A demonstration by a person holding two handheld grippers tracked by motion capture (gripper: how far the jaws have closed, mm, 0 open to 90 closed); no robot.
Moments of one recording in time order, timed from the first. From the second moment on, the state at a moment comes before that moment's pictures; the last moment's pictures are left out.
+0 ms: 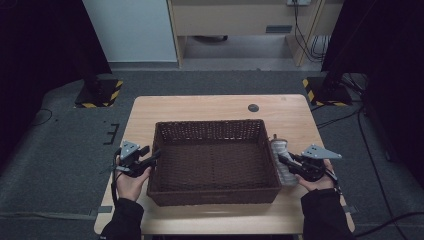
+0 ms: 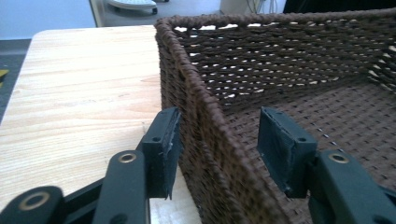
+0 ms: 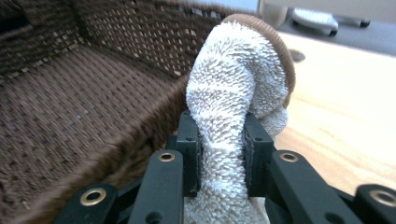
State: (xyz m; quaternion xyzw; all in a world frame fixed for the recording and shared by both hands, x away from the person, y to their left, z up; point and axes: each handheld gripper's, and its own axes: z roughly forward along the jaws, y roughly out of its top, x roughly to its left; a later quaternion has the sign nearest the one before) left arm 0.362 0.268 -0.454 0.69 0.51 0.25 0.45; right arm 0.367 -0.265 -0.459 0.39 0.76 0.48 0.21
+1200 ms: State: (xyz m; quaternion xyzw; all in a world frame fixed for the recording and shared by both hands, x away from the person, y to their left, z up) left arm 0.356 0.262 -0.457 0.70 0.53 0.25 0.42; right arm 0.347 -0.254 -0.479 0.37 0.79 0.45 0.18
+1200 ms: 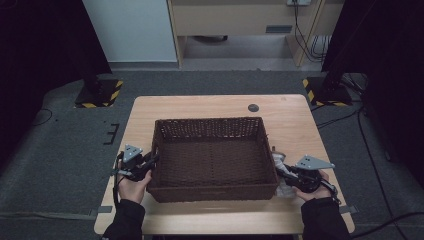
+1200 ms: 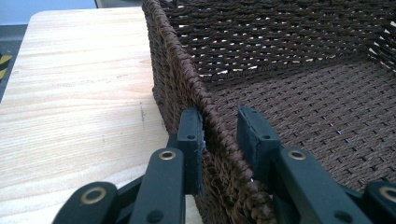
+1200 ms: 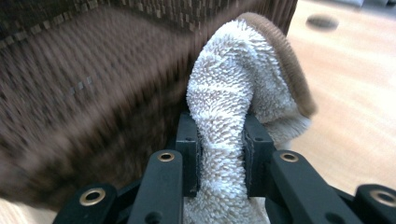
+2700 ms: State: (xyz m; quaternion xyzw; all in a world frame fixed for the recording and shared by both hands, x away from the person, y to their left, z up) left arm 0.337 0.267 -0.460 0.70 0.53 0.21 0.44; right arm 0.325 -0.262 -0.458 0.35 0.78 0.48 0.20
